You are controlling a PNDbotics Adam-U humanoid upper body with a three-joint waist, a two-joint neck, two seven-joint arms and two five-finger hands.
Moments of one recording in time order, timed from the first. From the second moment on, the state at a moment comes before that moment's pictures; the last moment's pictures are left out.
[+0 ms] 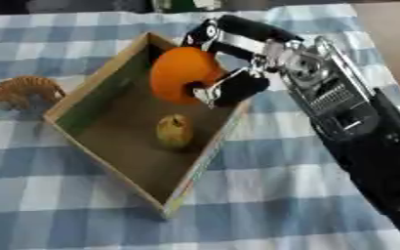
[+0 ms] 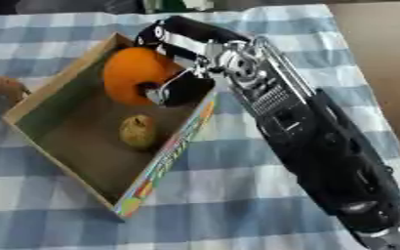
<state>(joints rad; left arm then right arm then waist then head) -0.35 0.11 0.05 -1.98 -0.23 -0.04 0.62 -0.94 -0.37 0.40 -1.62 0.56 0.18 0.63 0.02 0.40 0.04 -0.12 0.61</state>
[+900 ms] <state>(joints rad) -0.35 0.11 0.05 -1.98 -0.23 -0.04 0.61 -0.94 -0.34 0.39 -1.59 0.59 0.10 0.70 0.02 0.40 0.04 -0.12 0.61</state>
